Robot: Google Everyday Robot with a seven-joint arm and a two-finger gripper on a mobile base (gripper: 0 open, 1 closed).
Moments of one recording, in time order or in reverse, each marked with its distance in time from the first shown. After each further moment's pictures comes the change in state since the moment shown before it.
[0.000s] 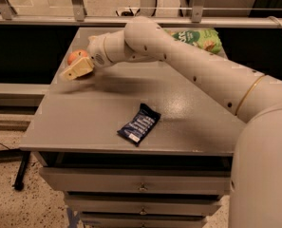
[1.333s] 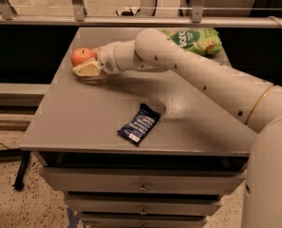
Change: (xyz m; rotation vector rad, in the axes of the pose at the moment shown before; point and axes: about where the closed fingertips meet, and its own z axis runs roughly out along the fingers) arm 0.032 -0.012 -0.013 0.048 -0.024 0.059
